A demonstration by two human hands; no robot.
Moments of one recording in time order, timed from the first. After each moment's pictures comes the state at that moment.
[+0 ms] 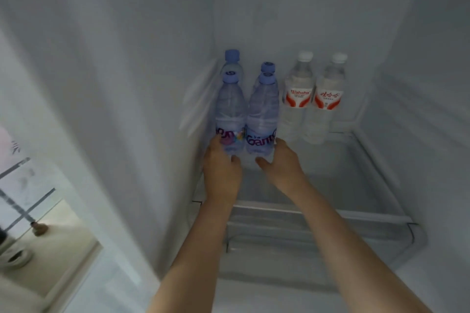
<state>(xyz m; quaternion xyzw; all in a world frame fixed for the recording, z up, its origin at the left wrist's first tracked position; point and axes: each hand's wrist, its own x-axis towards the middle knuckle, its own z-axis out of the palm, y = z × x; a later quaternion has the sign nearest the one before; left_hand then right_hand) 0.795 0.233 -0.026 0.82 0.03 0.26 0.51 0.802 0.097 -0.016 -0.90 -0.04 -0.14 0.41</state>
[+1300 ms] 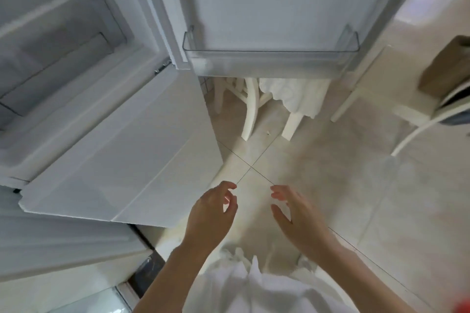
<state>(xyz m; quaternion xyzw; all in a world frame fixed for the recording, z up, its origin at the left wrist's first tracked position) 0.266 0.249 -0.197 0.82 -0.46 -0.23 0.25 0.085 0.161 -0.200 -0.81 0.43 -0.10 0.38</state>
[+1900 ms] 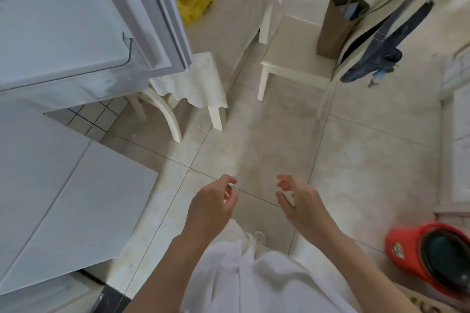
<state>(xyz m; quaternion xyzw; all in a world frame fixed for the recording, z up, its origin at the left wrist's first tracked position) 0.003 0.062 -0.209 0.74 -0.58 -0.30 0.18 -0.202 0.026 -0.212 -0.71 0.58 -0.11 0.37</state>
